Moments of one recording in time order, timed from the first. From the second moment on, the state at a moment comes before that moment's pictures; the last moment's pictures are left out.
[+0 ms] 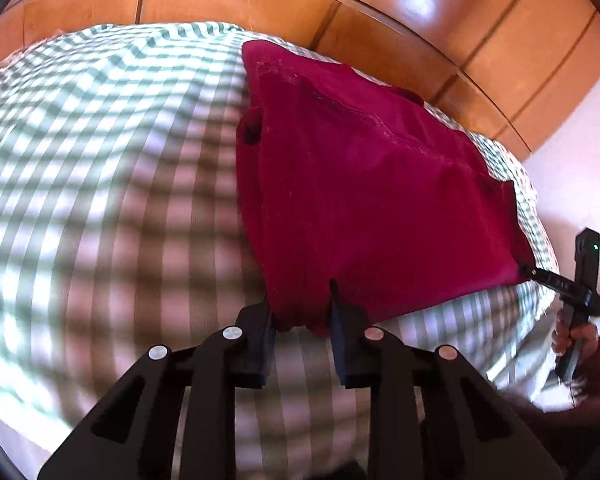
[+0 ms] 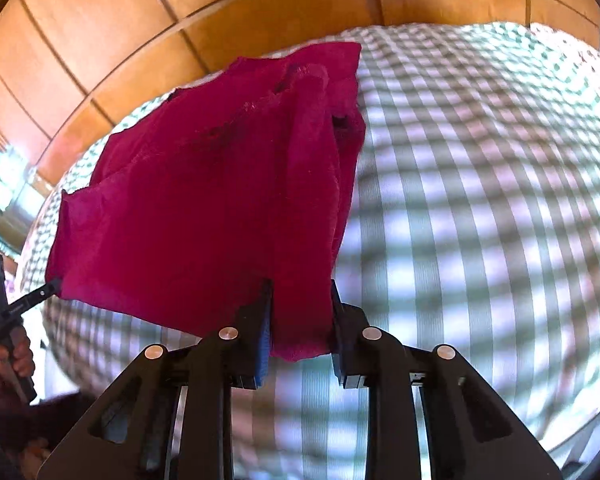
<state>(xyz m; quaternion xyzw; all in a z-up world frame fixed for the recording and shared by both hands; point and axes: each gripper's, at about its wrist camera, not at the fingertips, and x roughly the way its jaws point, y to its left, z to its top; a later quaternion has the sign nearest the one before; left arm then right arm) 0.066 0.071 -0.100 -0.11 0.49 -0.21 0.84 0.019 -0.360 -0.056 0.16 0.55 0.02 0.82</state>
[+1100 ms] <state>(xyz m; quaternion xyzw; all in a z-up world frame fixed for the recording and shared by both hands) 0.094 0.079 -0.047 -0.11 0.39 -0.21 0.89 0.041 -0.347 0.006 0.06 0.46 -0.03 0.89</state>
